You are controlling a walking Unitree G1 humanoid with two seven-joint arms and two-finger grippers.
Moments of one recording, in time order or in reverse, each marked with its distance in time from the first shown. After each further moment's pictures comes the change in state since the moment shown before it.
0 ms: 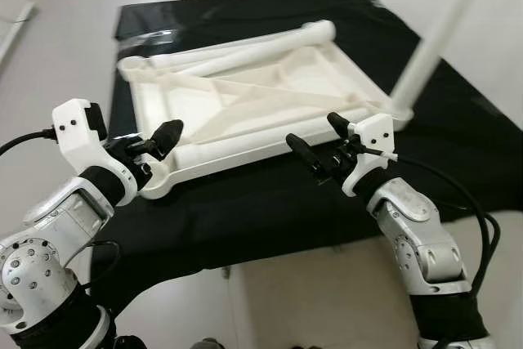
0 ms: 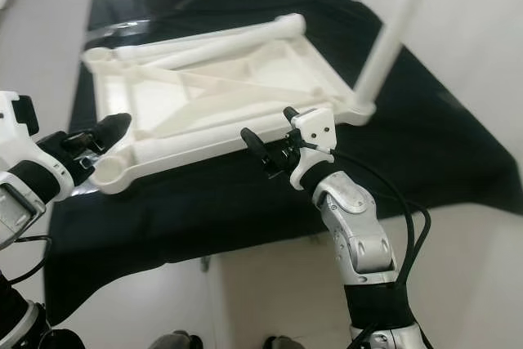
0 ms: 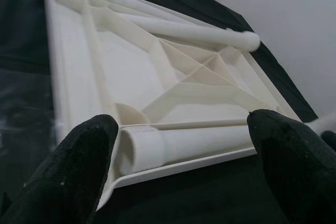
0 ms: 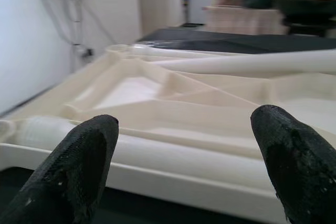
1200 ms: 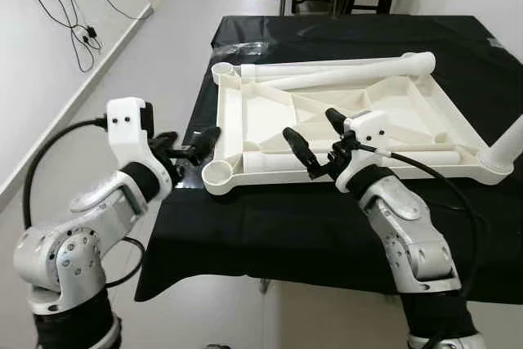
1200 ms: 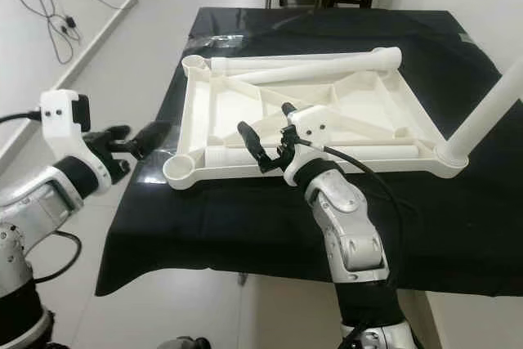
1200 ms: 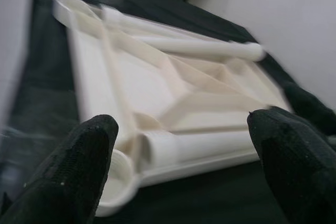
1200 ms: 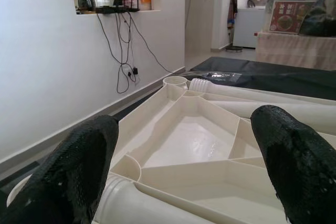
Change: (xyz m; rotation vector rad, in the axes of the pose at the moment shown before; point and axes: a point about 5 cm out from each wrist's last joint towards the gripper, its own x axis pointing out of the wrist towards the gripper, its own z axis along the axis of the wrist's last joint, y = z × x) left arm 0.023 -0.024 -0.026 0.052 0.089 -0.179; right arm 0.007 0.004 0.001 0.000 -0.024 -0.065
